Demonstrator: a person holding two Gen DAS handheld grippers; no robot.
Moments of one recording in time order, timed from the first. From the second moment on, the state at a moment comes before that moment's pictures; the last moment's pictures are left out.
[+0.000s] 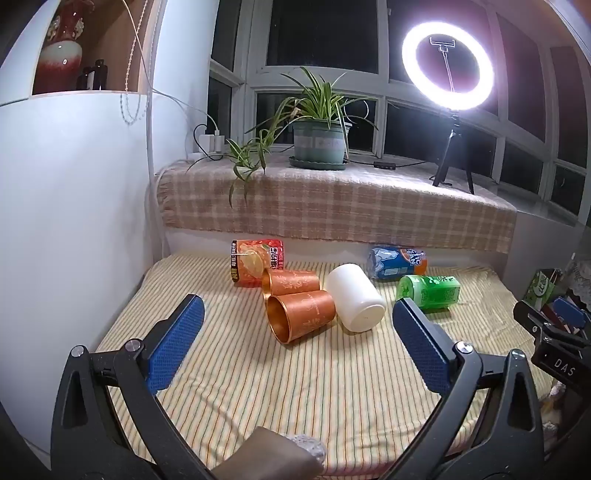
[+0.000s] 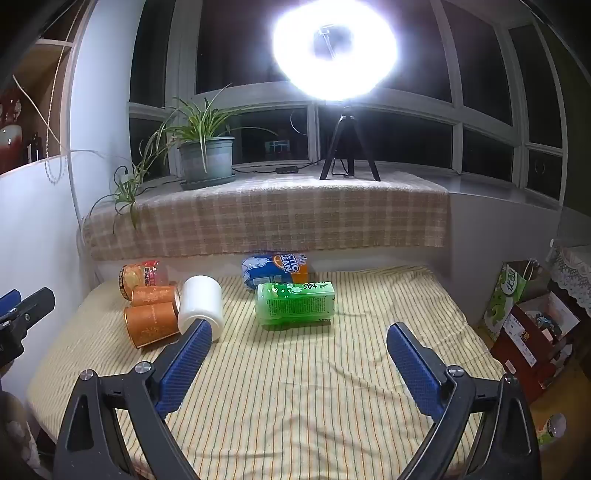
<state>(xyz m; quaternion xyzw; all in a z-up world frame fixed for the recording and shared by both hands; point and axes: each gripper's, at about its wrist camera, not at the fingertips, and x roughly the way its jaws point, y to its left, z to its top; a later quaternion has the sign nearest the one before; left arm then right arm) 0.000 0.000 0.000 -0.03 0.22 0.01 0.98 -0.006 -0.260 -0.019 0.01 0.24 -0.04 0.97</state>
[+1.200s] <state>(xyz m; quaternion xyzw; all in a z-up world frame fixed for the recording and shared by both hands) 0.001 0.006 -0.015 -0.04 0.22 0.01 0.97 0.002 -0.250 -0.021 -0.01 0.24 -0.04 0.97</state>
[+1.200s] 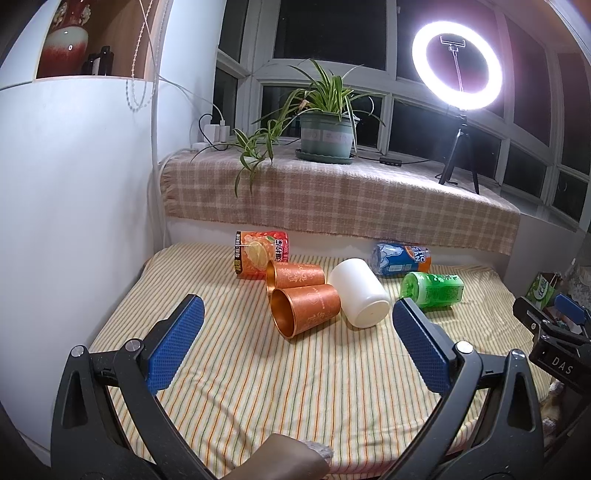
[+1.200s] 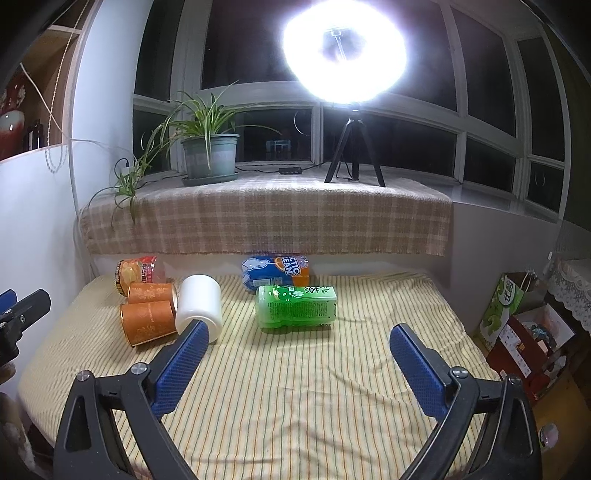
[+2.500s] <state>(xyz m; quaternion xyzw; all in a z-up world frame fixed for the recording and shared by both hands) 0.003 0.011 -0.020 -0.05 0.23 0.01 0.97 0.010 -0.237 -0.022 -0.03 0.24 -0.03 0.97</state>
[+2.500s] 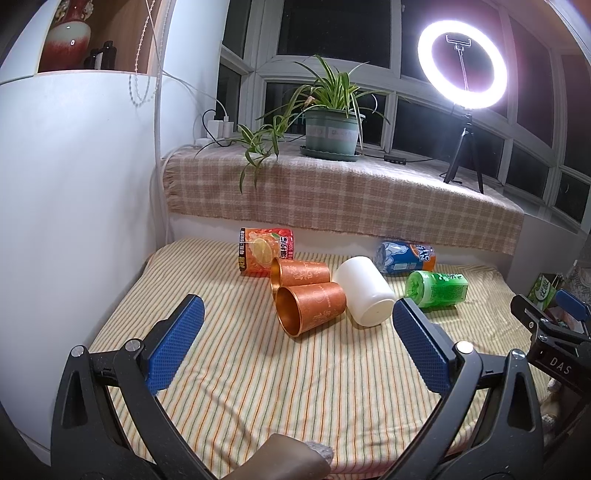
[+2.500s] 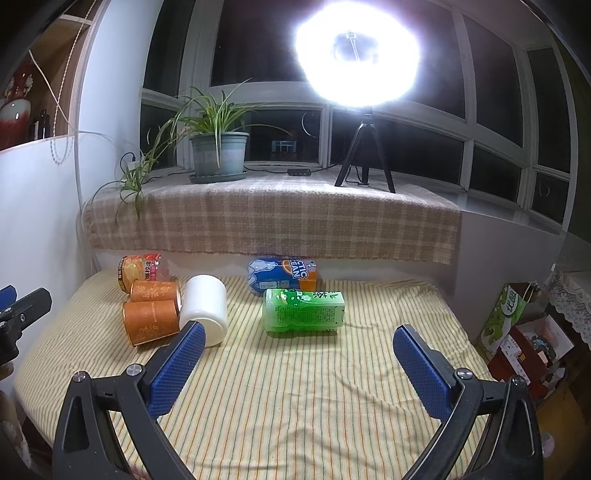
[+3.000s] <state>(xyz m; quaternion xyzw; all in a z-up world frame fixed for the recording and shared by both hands) 0.001 0.020 -0.026 -0.05 0.23 0.02 0.97 0.020 -0.230 -0.024 -0.04 0.25 -0.02 0.97</state>
